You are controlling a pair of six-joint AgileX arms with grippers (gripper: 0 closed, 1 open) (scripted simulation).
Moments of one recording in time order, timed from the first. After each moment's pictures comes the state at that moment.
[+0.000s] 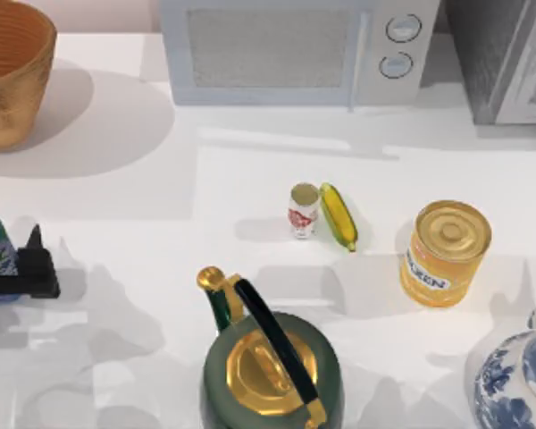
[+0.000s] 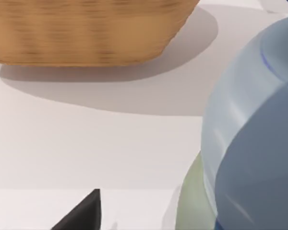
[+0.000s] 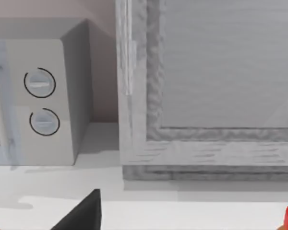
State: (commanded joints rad) left arm 0.09 1.92 0.13 1.50 0.12 0.04; right arm 0.00 0.00 0.00 0.00 0.00 0.00
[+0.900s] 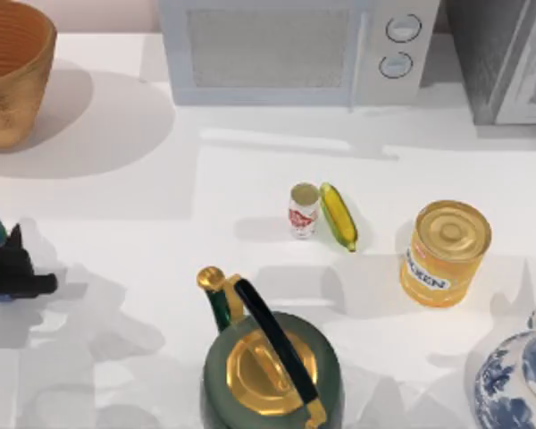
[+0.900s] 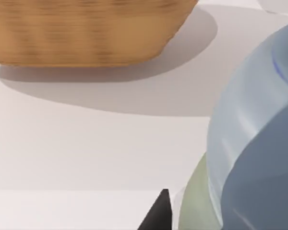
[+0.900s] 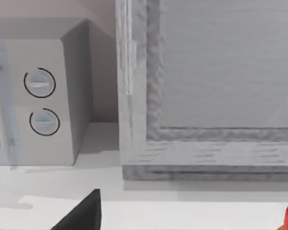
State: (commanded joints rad) left arm 0.09 1.92 0.13 1.50 0.12 0.04; right arm 0.00 0.00 0.00 0.00 0.00 0.00
